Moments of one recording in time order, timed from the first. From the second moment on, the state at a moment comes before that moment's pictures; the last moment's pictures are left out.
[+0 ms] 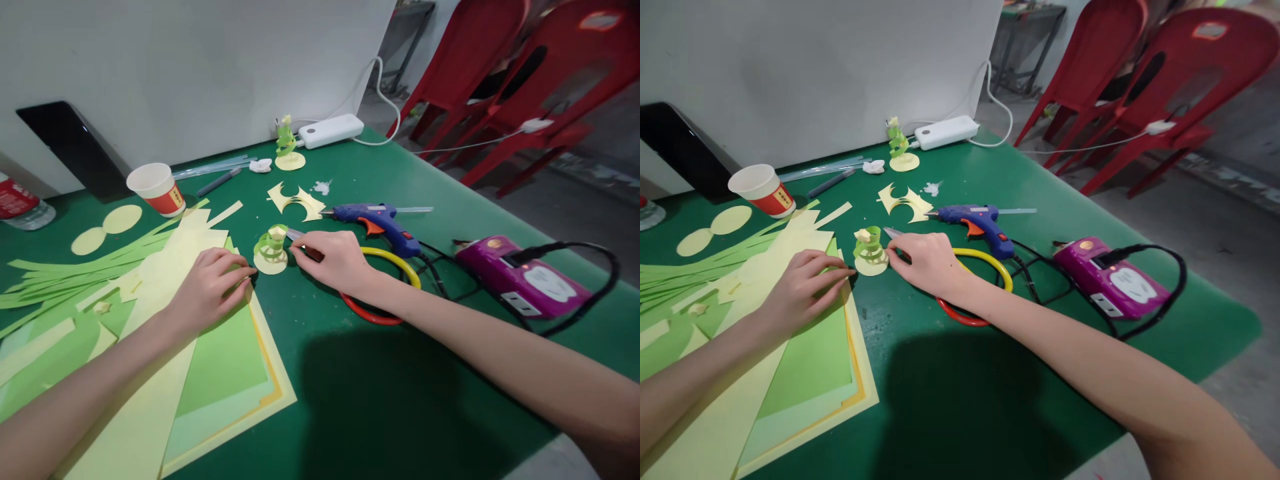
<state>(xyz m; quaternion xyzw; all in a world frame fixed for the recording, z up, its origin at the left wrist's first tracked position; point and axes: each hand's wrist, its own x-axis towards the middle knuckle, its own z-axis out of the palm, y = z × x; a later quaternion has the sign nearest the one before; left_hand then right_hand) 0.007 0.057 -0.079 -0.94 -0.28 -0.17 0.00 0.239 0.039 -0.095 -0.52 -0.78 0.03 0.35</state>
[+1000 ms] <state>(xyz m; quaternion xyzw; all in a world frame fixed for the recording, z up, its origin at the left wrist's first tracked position) 0.006 0.057 -0.081 -0.95 -0.25 -0.19 -0.01 0.233 0.035 -0.084 -0.52 -0.72 0.14 0.43</state>
